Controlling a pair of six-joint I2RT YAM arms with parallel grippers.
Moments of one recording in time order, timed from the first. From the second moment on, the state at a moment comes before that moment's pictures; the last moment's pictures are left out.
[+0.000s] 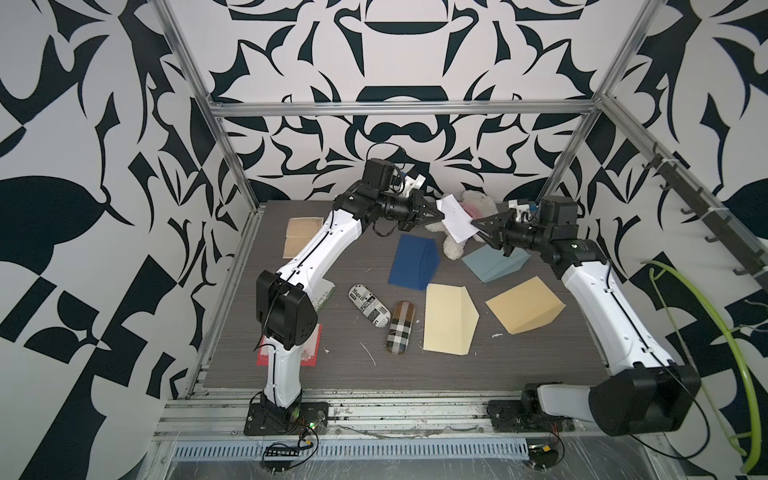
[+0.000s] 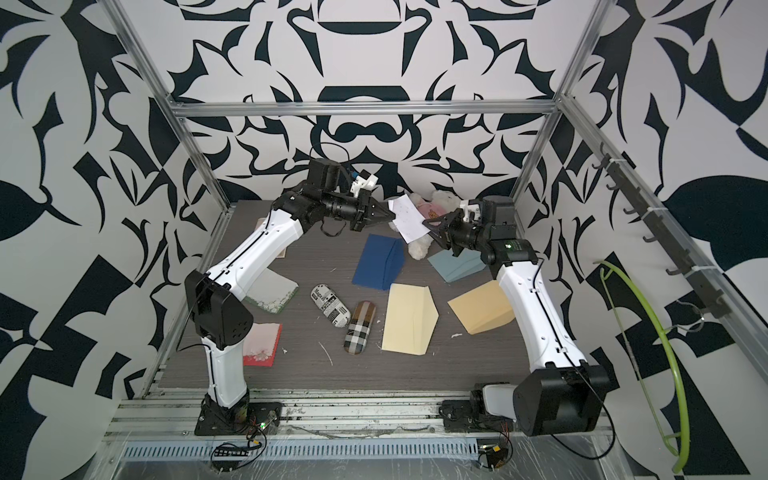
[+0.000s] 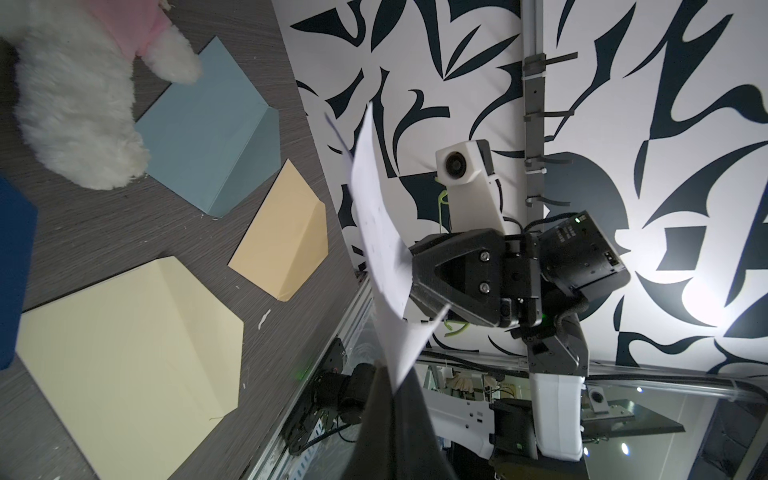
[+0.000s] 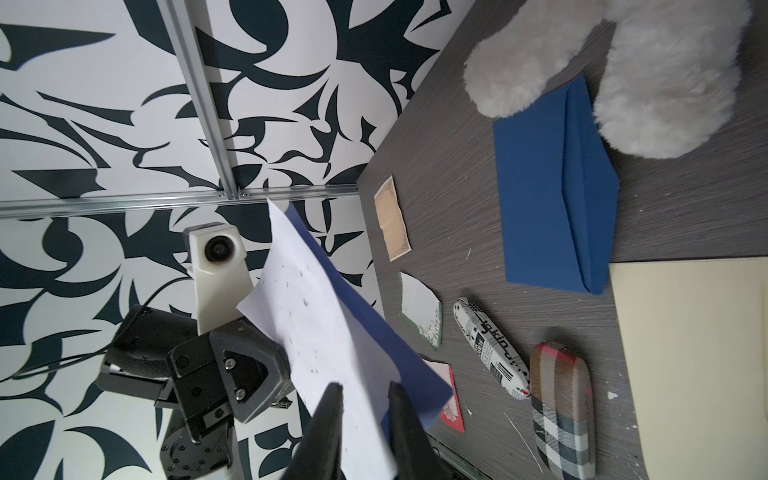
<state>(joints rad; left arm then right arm) -0.57 1.97 2.02 -0.55 0.97 -0.89 0.05 1.30 1.26 -0.45 -0.78 1.15</state>
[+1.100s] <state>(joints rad) -0.57 1.97 1.95 -0.35 0.97 -1.05 0.09 1.32 1.26 -0.39 -0.75 1.15</state>
